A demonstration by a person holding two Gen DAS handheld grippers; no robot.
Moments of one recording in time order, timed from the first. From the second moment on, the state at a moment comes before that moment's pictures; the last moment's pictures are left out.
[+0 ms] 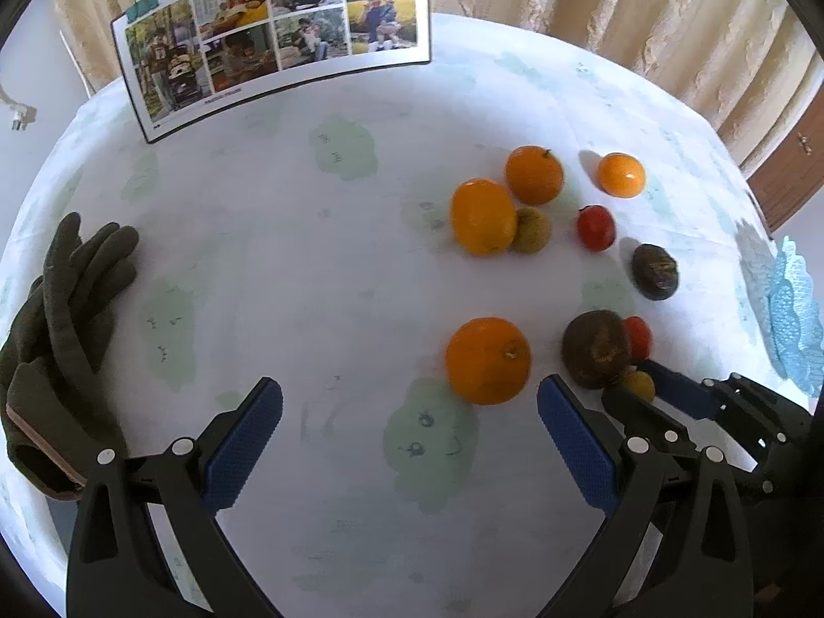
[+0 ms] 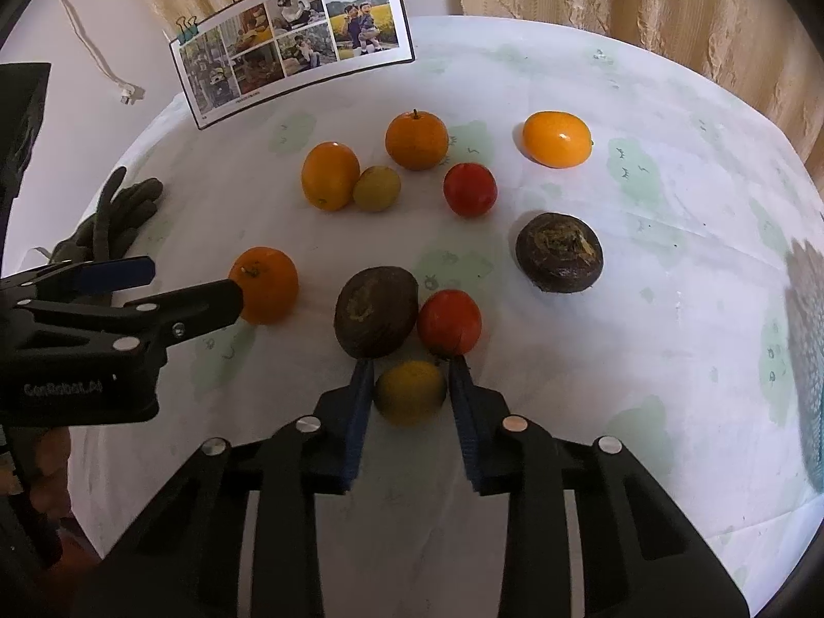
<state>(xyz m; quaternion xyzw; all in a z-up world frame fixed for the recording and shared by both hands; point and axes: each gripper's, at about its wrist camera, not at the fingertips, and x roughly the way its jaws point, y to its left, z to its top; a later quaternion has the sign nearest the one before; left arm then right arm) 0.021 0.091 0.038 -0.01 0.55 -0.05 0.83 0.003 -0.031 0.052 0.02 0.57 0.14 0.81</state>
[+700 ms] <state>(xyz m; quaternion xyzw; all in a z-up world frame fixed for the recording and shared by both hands) 0.028 0.060 0.022 -0.01 0.56 -0.09 0.82 -0.020 -0.092 0.080 0.06 0.55 0.10 0.83</state>
